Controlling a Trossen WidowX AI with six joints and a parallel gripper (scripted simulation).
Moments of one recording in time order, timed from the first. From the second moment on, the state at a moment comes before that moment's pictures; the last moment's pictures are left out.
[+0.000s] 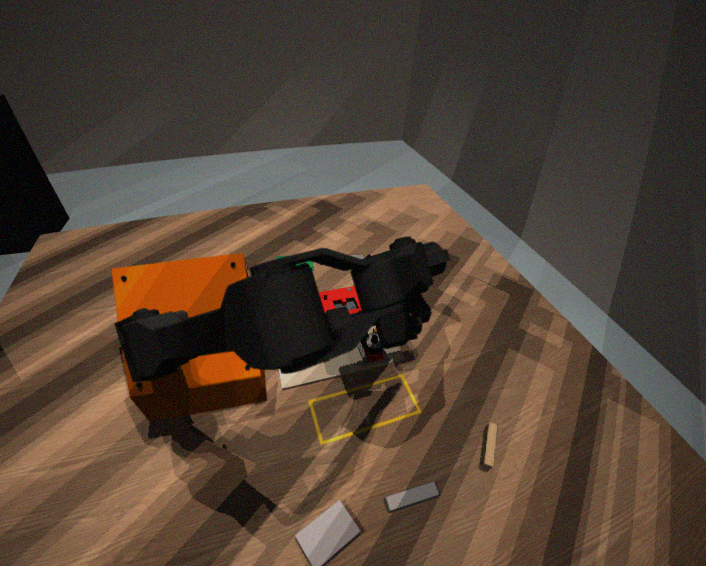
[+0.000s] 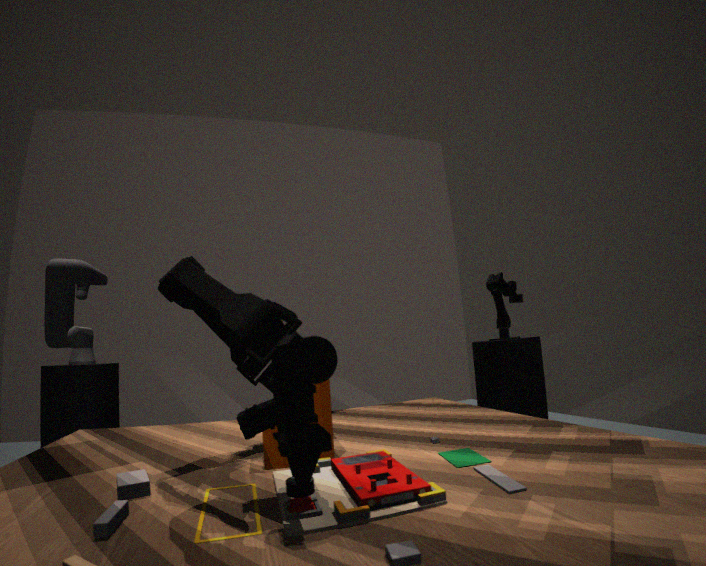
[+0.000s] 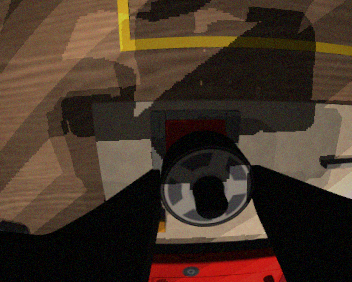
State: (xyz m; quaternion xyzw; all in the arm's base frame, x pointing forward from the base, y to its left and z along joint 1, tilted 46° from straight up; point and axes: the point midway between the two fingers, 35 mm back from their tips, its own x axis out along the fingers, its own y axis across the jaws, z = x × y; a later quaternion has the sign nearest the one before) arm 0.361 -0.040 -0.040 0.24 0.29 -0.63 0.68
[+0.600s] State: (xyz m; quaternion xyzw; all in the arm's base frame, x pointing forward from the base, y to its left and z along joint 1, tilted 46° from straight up) arm 0.361 -0.039 -0.038 0.25 0.29 -0.63 0.67
